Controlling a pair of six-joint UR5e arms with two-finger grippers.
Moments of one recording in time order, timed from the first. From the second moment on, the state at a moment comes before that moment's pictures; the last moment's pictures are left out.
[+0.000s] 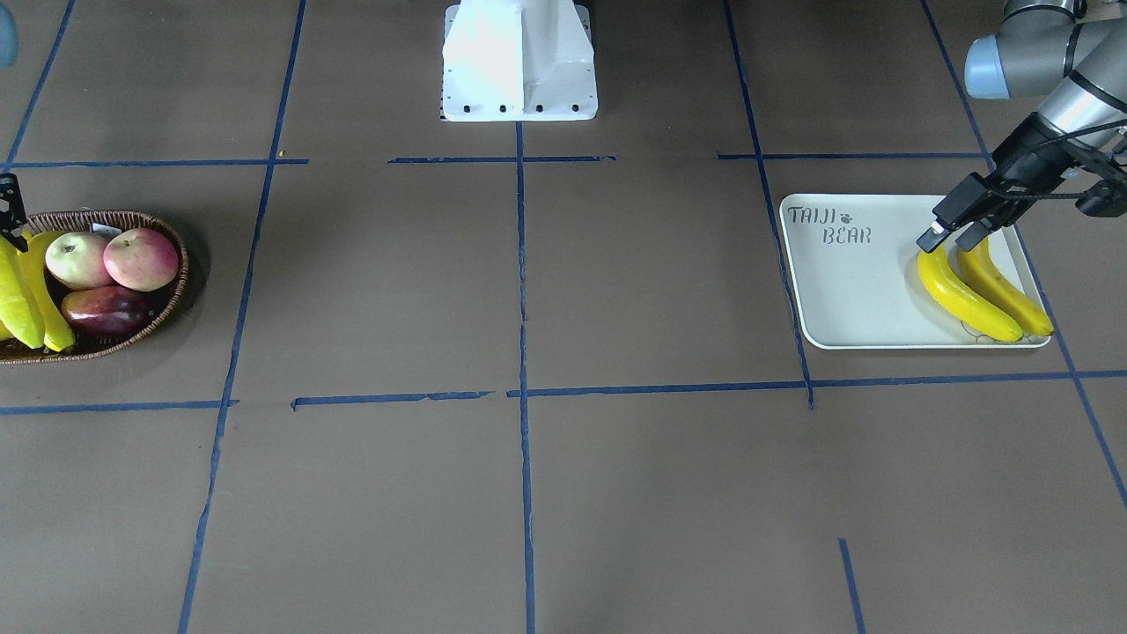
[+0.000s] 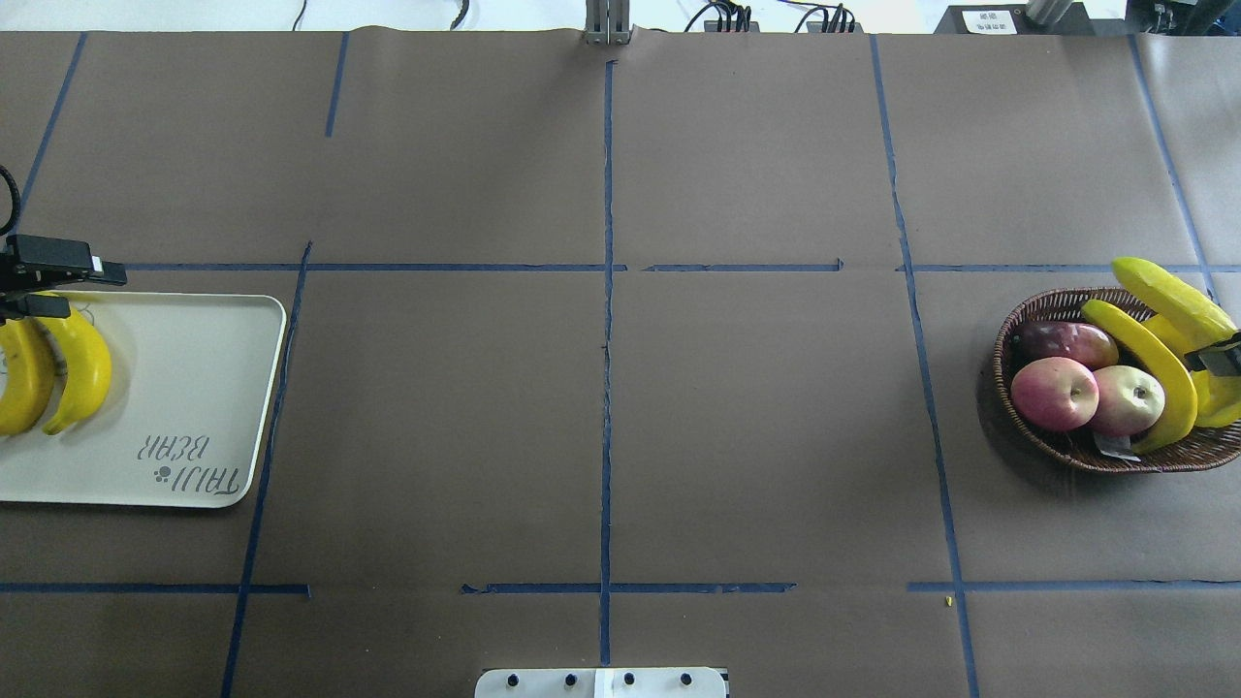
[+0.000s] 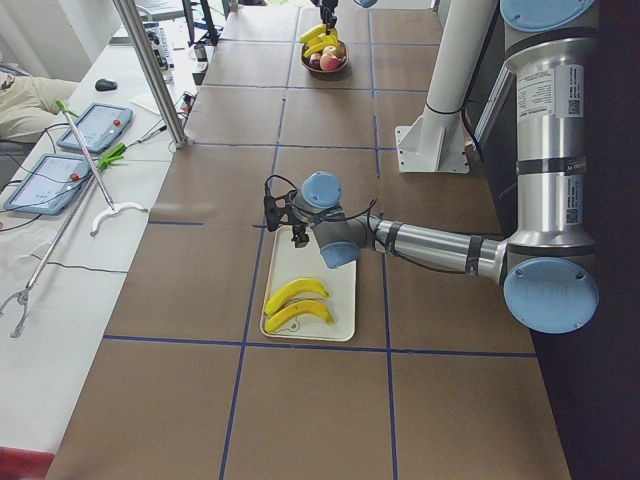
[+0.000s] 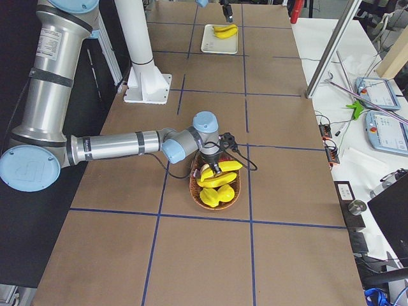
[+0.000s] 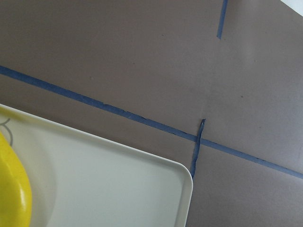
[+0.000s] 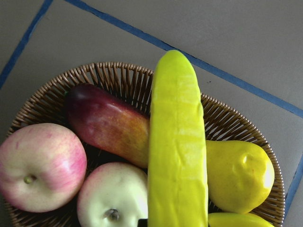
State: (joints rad) left arm -1.06 -1.47 -1.76 -2.61 -2.23 -1.35; right arm 1.16 -1.83 1.92 -1.12 2.22 0.21
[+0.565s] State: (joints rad) left arm -0.93 -1.66 -1.76 -2.67 -2.23 -1.47; right arm 1.21 -1.74 1.98 -1.09 2.40 0.47
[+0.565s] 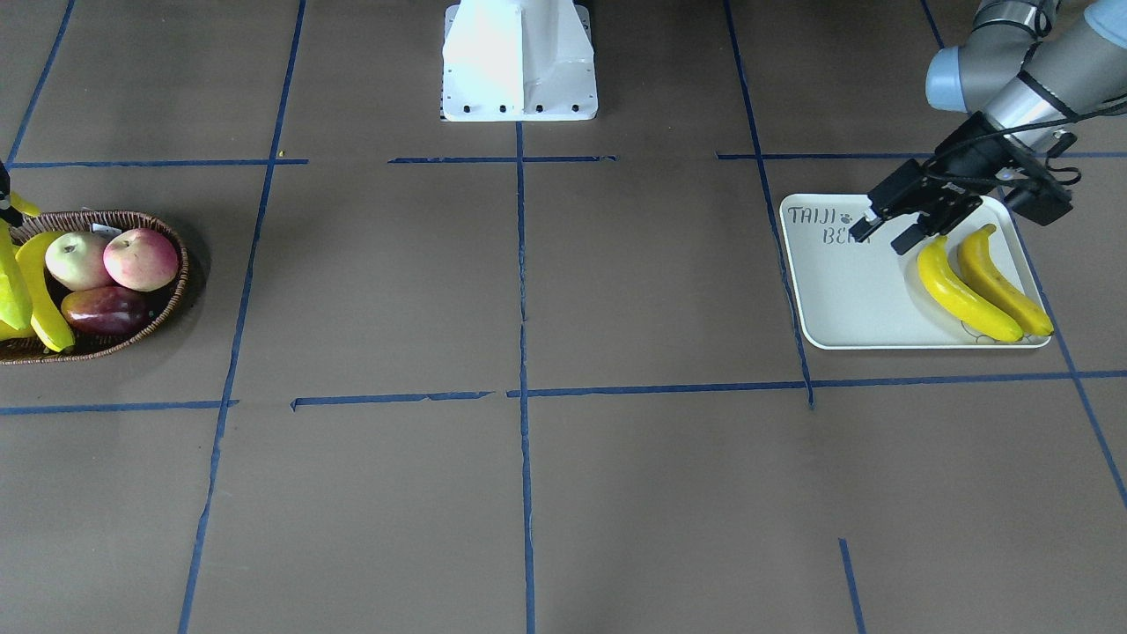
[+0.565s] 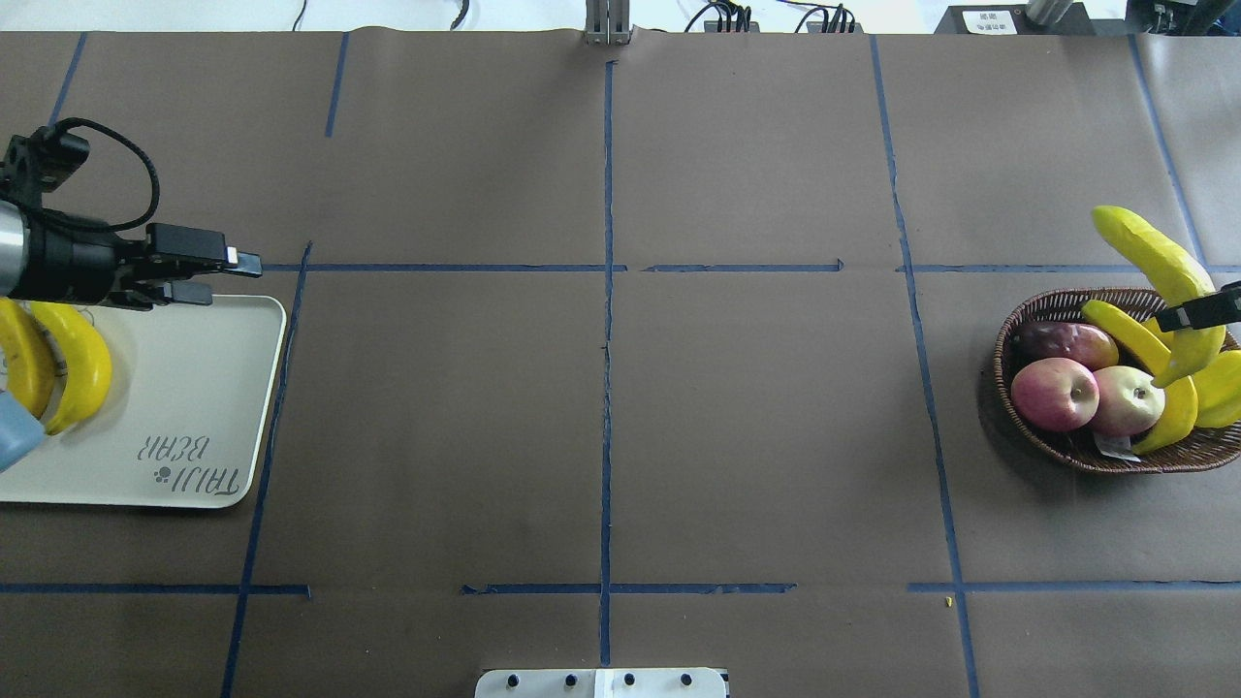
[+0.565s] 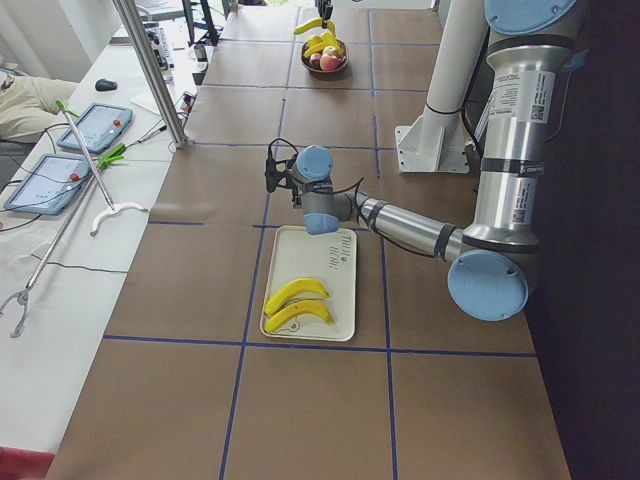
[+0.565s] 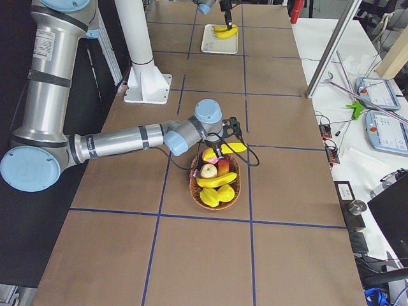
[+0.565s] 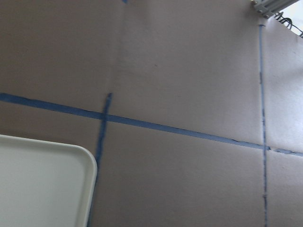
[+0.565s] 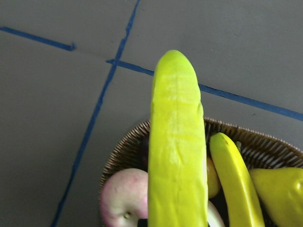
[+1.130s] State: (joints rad) left arm -0.82 -1.78 -1.79 -2.67 -2.04 -1.67; right arm 0.95 -1.53 2.02 -0.93 2.31 1.05
